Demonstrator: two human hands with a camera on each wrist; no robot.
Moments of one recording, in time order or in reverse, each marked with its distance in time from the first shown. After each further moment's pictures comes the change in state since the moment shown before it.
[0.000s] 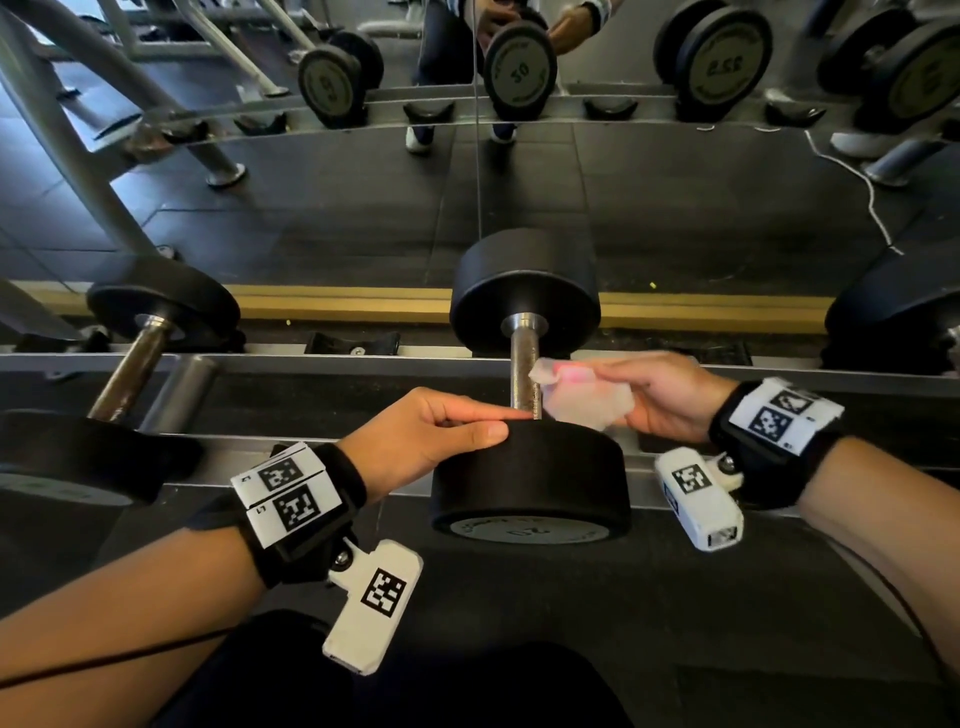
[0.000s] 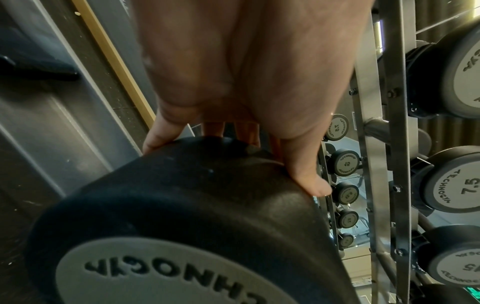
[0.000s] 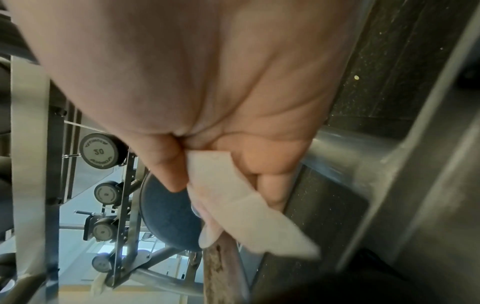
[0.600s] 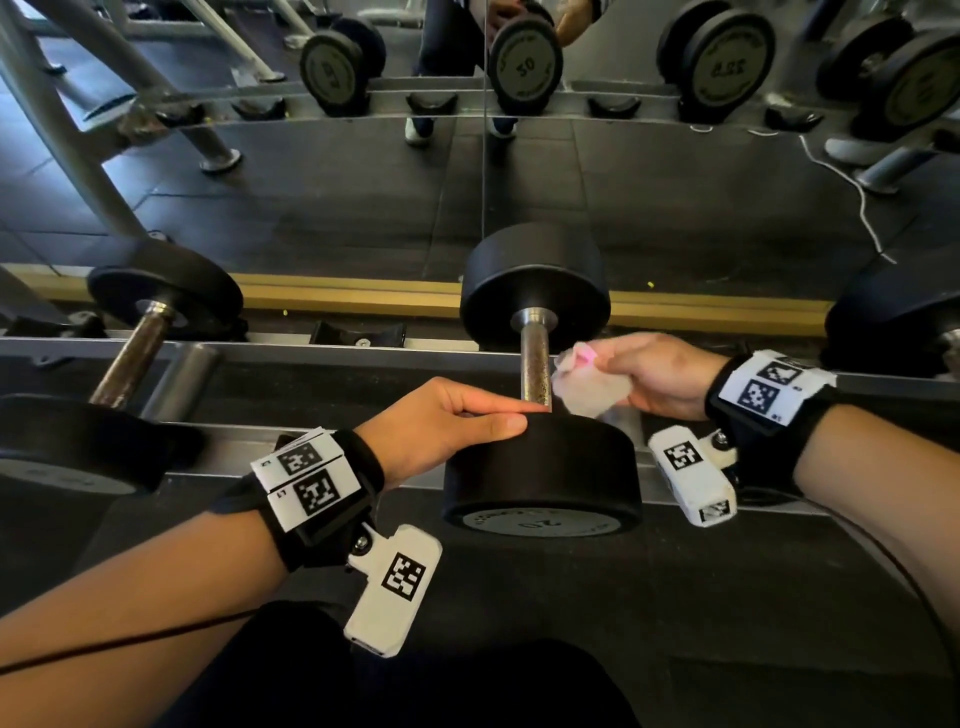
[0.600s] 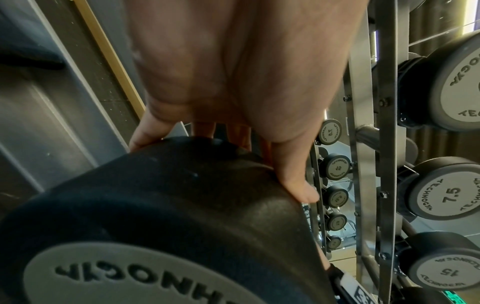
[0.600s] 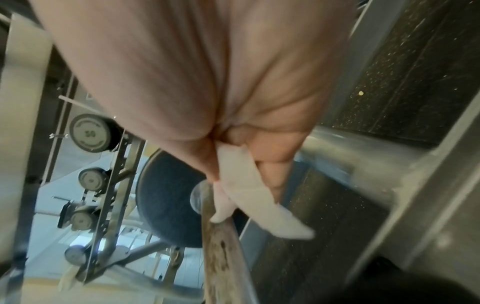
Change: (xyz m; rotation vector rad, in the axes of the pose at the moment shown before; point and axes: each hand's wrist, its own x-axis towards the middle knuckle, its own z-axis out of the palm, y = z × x) left_hand -0.002 0.010 0.003 -0.028 0.007 -0.034; right_hand 0.012 -0.011 0.014 -0.240 0.068 -0.011
